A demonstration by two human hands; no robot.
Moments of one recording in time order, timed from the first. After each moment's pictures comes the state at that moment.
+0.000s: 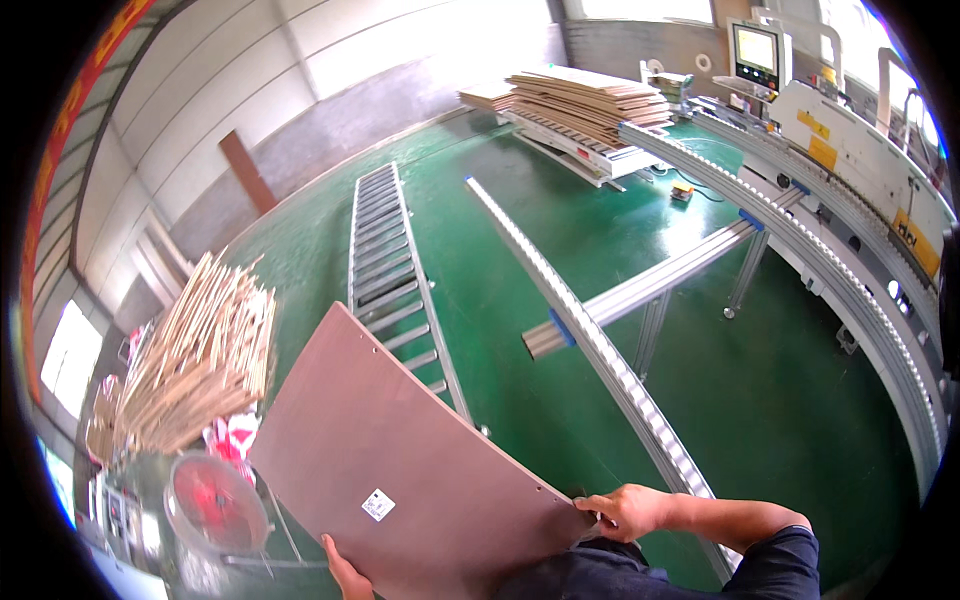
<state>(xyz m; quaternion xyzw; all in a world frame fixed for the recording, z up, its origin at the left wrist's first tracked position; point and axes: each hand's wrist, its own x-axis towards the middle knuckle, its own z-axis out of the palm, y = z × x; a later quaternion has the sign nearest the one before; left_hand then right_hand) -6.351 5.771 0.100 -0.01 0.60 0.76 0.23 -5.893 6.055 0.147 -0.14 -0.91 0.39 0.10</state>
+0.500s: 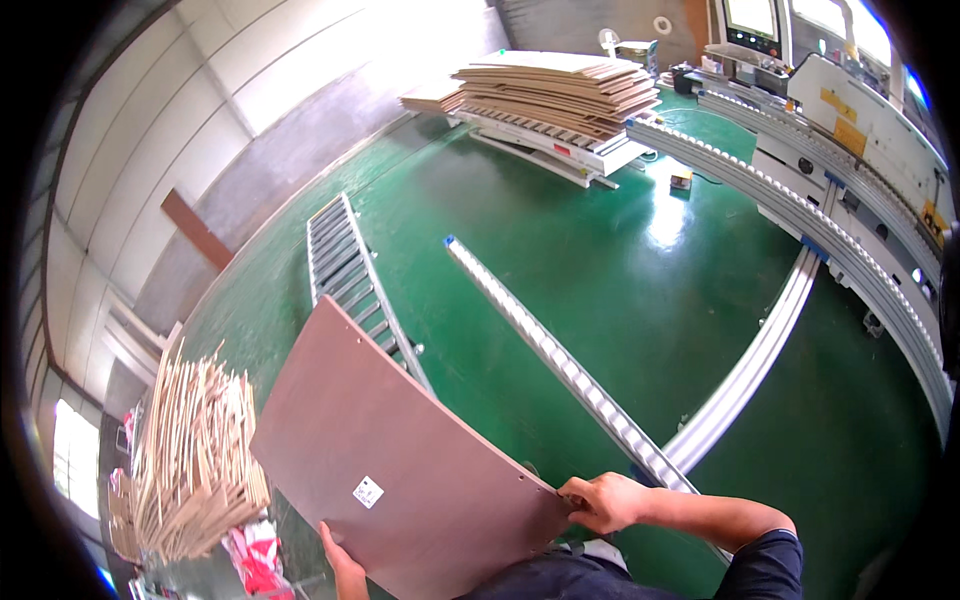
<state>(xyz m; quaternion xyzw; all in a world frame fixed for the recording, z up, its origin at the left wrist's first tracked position) -6.718 6.268 0.070 -0.02 0.61 0.69 0.38 -6.165 6.472 0.142 -0.24 -0.84 0.46 0.15</state>
